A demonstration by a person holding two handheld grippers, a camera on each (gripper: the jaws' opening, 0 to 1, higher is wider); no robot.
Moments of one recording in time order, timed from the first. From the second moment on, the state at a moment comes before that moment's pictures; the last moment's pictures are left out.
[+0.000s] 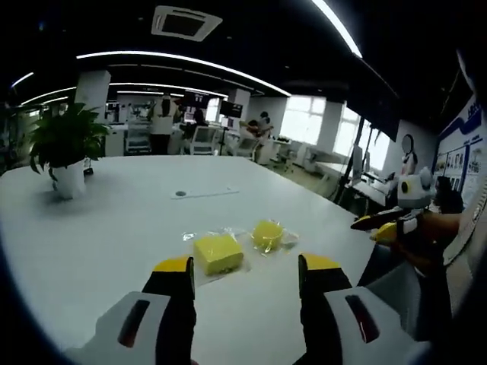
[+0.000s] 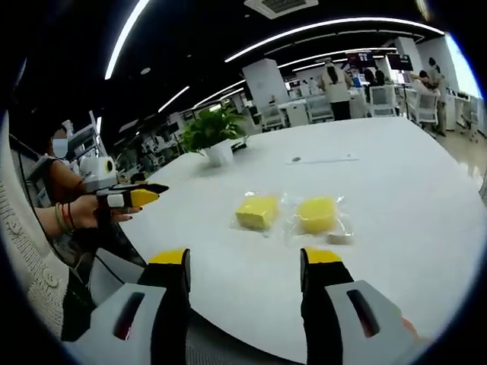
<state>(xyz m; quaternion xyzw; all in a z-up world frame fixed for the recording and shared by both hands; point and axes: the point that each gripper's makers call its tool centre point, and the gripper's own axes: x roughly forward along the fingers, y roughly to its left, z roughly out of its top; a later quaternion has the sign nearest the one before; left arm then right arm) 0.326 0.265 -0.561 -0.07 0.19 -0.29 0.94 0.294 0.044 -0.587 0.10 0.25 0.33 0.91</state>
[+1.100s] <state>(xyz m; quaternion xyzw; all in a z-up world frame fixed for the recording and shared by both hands) 0.342 0.262 -0.577 -0.13 0.23 -0.26 0.93 0.318 0.037 -0.595 0.10 0.25 0.33 0.91</state>
